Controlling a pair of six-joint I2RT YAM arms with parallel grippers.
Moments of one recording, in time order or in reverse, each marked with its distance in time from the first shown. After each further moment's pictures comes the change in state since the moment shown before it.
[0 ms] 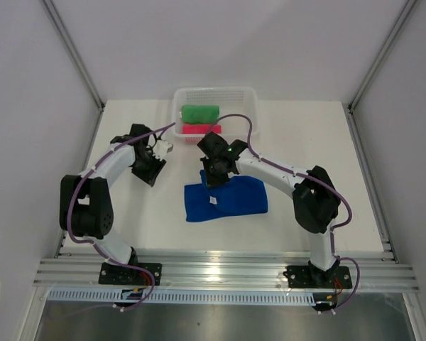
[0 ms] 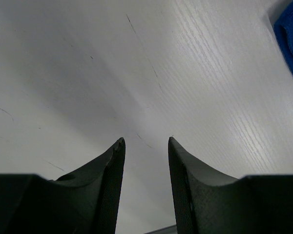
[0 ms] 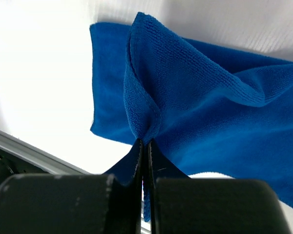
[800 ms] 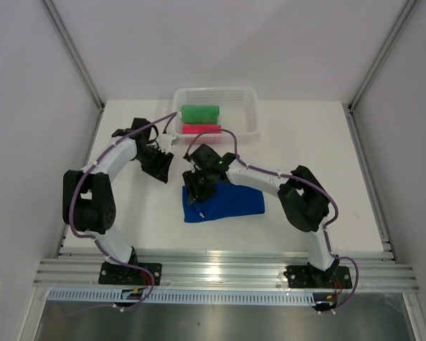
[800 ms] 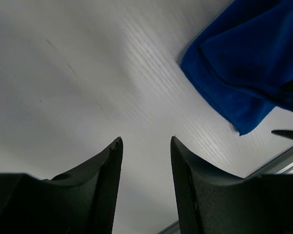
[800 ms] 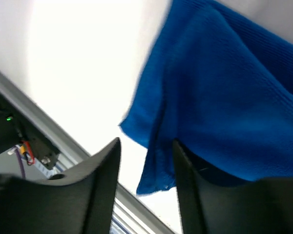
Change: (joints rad) left arm -0.007 0.051 0.087 -0.066 0.237 -0.043; right arm 0.051 0.097 -0.076 0.204 -0.260 -0.093
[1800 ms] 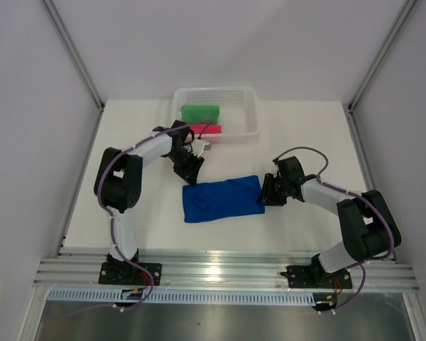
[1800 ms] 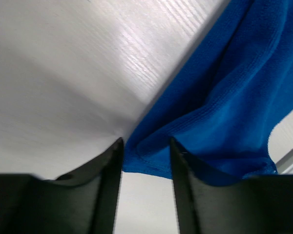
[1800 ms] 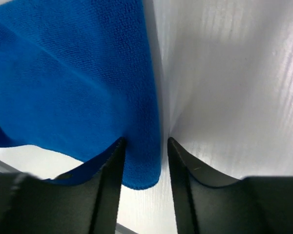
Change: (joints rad) left arm -0.235 0.314 0.205 0.040 0.094 -0.096; right arm -0.533 -0.562 -0.857 0.309 0.034 0.018
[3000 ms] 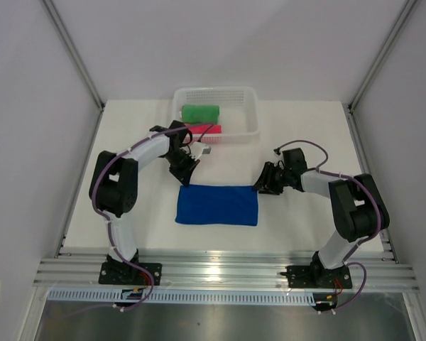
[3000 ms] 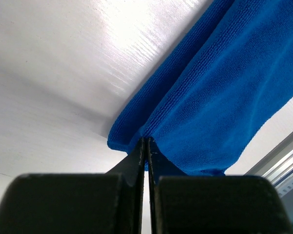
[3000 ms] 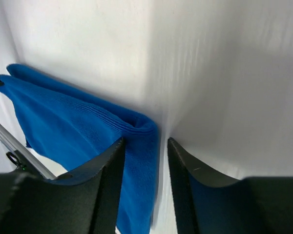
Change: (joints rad) left arm -0.002 -0.066 -0.024 -0.091 -0.030 0.114; right arm -0.102 0.166 0.070 0.186 -0.206 0.011
